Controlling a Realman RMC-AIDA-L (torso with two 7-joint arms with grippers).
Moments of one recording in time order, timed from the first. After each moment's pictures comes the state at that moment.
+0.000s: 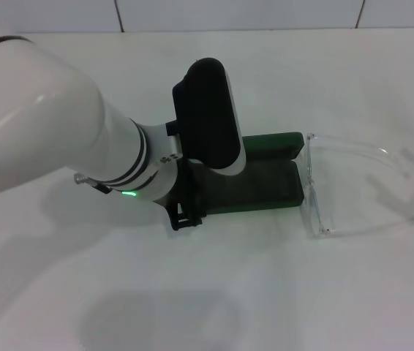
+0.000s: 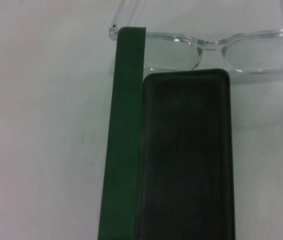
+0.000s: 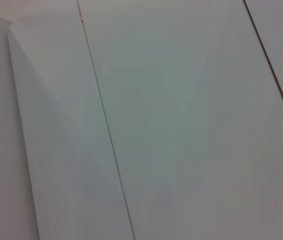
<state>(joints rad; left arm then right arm) -0.58 -2.10 1.92 1.33 2.66 1.21 -2.34 0.27 2.01 -0.41 -0.29 -1.50 -1.83 0.92</state>
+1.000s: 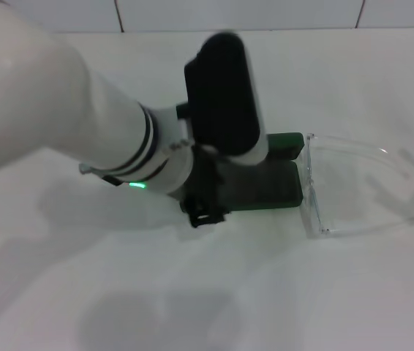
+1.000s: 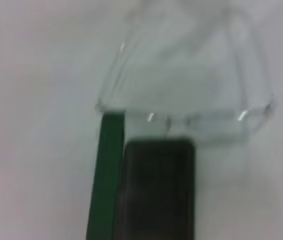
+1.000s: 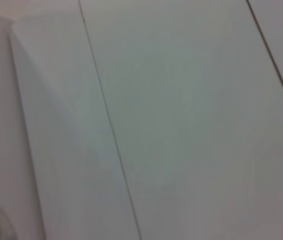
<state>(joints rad) -0.57 -2.10 1.89 1.54 2.62 1.35 -2.36 0.28 2.01 -0.42 -0.29 -1.50 -1.83 0.94</state>
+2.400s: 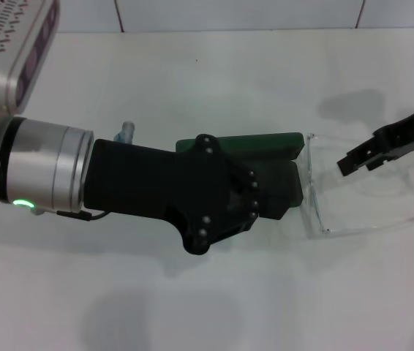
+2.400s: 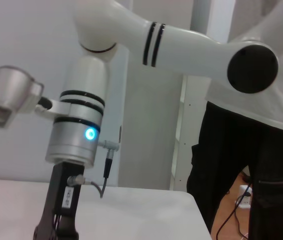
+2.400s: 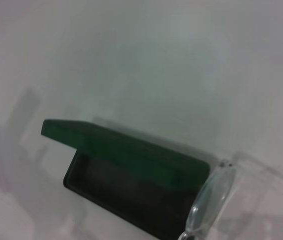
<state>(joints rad) -0.35 -2.09 1.35 1.31 1.59 1.68 -1.67 0.82 1.99 -0.96 -0.99 -2.47 -1.70 2.63</state>
